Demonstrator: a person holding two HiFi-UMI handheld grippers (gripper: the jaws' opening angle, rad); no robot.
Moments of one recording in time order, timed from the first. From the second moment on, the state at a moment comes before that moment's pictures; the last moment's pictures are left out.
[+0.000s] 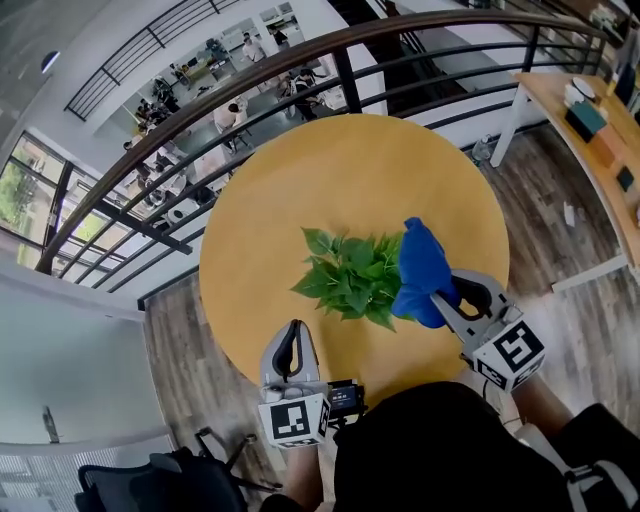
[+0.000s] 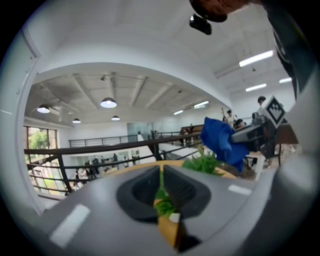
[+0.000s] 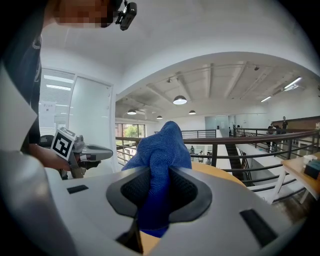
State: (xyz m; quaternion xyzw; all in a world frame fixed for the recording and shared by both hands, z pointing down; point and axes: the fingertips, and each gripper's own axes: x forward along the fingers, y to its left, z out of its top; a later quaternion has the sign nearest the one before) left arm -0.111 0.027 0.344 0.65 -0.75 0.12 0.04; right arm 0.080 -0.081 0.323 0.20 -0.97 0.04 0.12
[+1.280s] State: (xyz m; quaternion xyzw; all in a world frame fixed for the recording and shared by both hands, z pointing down) left arm -0.077 -0.076 0.590 0.86 -0.47 0.15 0.11; right arm 0.111 -0.072 0.349 0.31 -0.93 0.02 0.19
